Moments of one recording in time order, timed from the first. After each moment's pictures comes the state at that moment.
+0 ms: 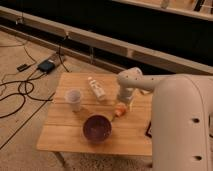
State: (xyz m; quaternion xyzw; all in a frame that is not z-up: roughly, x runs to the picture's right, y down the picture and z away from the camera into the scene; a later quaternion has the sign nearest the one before) arm 0.112 0.129 0.898 -0.21 0.29 0.81 0.46
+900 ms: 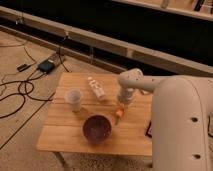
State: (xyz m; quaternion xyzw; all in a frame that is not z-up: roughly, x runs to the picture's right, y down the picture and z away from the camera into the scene) arm 0.104 0.114 0.890 -0.21 0.27 0.80 0.49
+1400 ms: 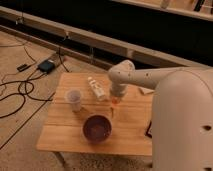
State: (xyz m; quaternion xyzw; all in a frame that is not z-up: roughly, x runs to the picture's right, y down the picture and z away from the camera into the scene) arm 0.026 0.044 0.828 -0.17 0.18 0.76 0.60
